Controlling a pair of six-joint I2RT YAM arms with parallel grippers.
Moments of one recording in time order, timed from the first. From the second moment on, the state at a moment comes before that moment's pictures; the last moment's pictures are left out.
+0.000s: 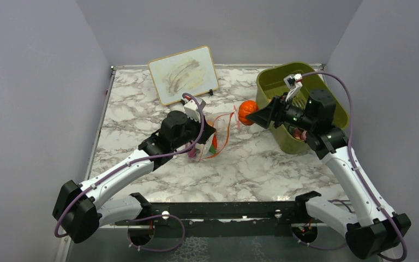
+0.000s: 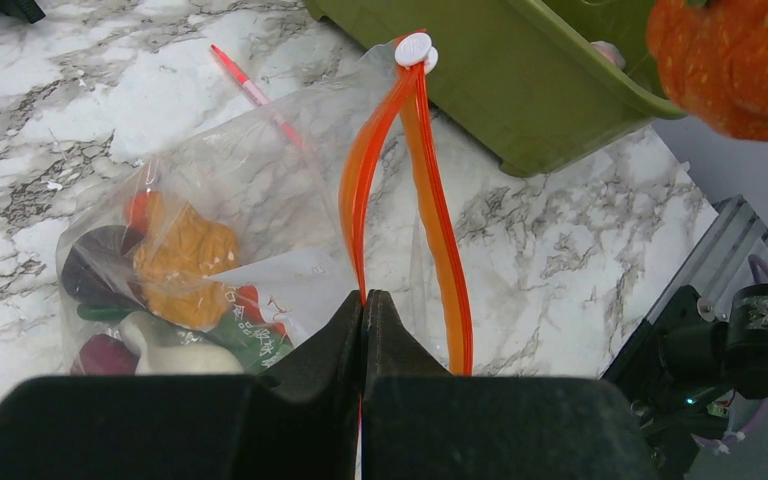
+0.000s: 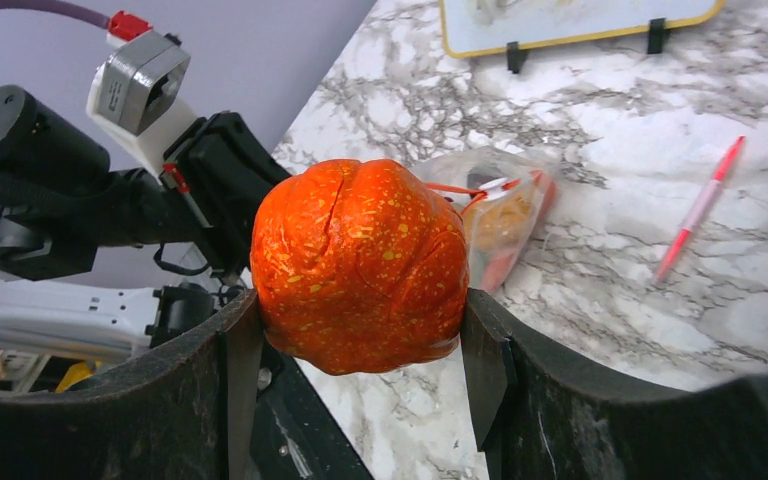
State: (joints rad) left arm -0.73 1.11 0.78 0.01 0.12 -0.40; right arm 0.28 0.98 1.00 -0.26 -0.64 0.44
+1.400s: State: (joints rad) left arm -0.72 1.08 0.82 -0.02 0.15 -0.43; right arm 0.57 1.22 0.87 -0.13 -0.46 0.55
